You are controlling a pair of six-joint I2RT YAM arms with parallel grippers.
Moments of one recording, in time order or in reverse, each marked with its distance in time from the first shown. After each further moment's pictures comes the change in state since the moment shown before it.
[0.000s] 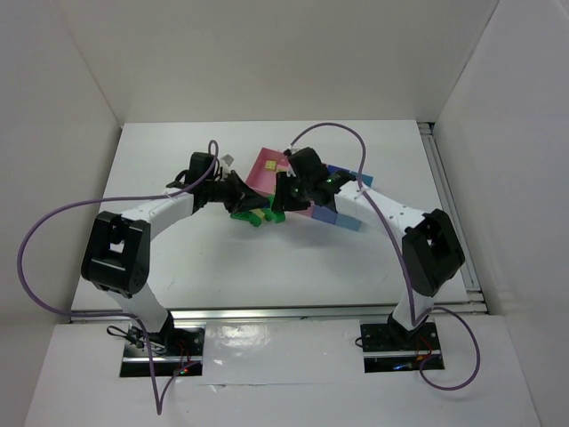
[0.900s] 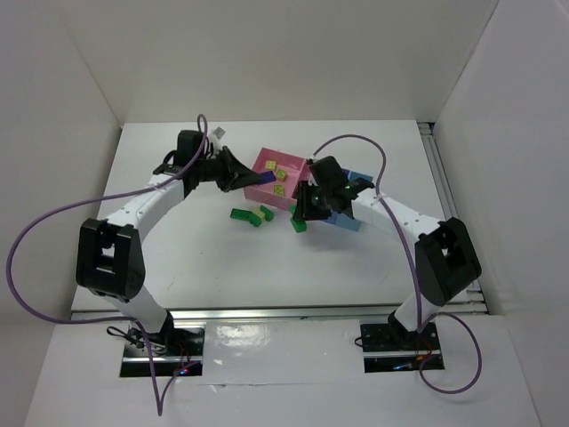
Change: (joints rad) left arm 0.047 -0.044 0.139 -0.117 -0.040 0.119; right arm -0.099 -0.097 -0.153 -0.007 -0.037 -0.009
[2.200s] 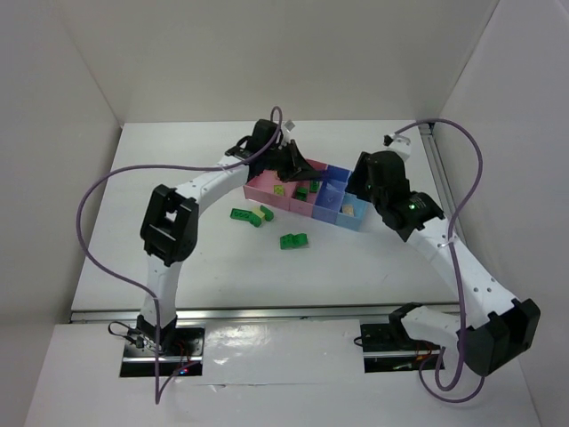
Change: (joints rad) left arm -0.293 0.447 0.547 -0.031 -0.138 0.009; right arm -0.134 -0.476 -0.083 -0.074 0.530 0.066
